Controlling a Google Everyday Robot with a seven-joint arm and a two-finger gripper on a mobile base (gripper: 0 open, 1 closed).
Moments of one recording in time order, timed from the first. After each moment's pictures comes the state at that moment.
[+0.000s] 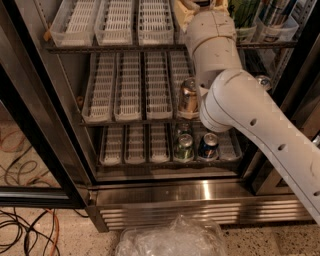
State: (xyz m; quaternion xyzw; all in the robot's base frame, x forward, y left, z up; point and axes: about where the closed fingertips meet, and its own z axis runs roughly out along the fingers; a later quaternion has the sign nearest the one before) arm 0.658 -0.097 1.107 -0.06 0.52 0.01 0.85
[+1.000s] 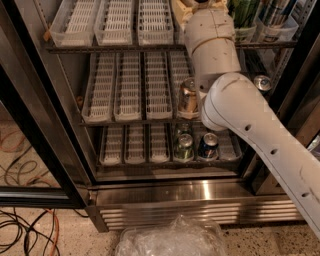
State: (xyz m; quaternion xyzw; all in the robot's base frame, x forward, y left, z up) arm 0.651 -0.093 1.119 -0.07 0.47 0.01 0.88
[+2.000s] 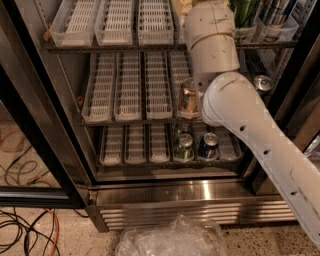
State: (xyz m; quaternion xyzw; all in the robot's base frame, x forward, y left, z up) arm 0.641 -0.090 1.140 -0.07 0.43 0.02 0.90
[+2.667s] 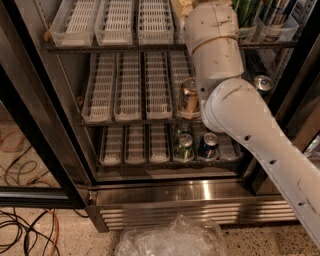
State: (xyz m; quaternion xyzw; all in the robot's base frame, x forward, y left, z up) arm 0.616 -0.086 1.148 -0.08 0.41 0.02 0.91
